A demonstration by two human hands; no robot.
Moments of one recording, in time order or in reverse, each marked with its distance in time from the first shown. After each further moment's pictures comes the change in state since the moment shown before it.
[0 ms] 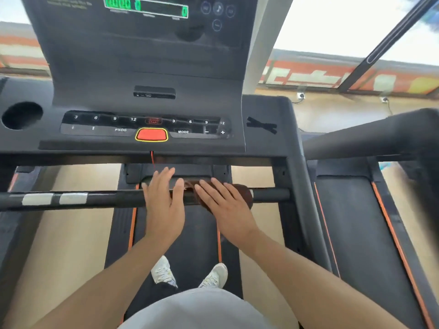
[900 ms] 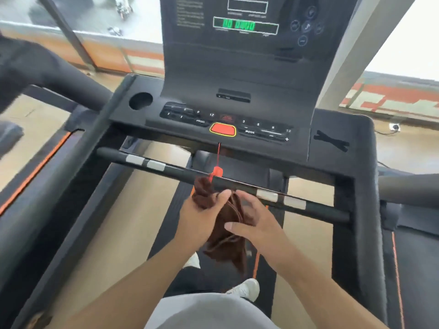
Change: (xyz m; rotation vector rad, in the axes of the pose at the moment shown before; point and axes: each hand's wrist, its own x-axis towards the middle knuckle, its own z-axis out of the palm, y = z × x) left_hand -0.073 0.023 -0.040 -0.271 0.173 -0.393; right_hand -0.026 -0.051 -0.091 1.651 -0.306 0.356
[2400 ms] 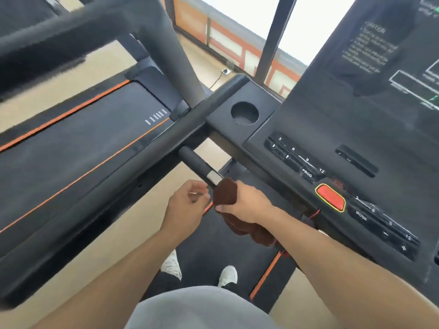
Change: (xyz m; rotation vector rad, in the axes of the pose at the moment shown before) left_hand 0.135 -0.059 -0.187 -0.066 0.259 -0.104; right_hand 0.266 -0.046 0.178 -1.357 -0.369 -0.045
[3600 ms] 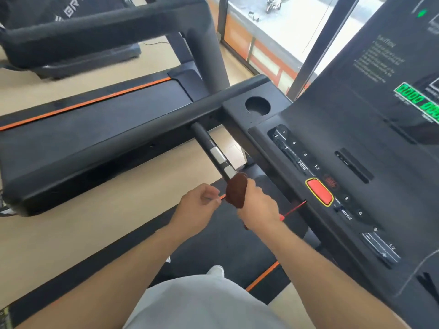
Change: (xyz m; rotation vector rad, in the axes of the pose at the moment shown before) left_hand -0.086 -0.020 0.064 -0.041 0.060 -0.053; right_hand -0.057 0.056 0.028 -0.344 0.196 -0.049
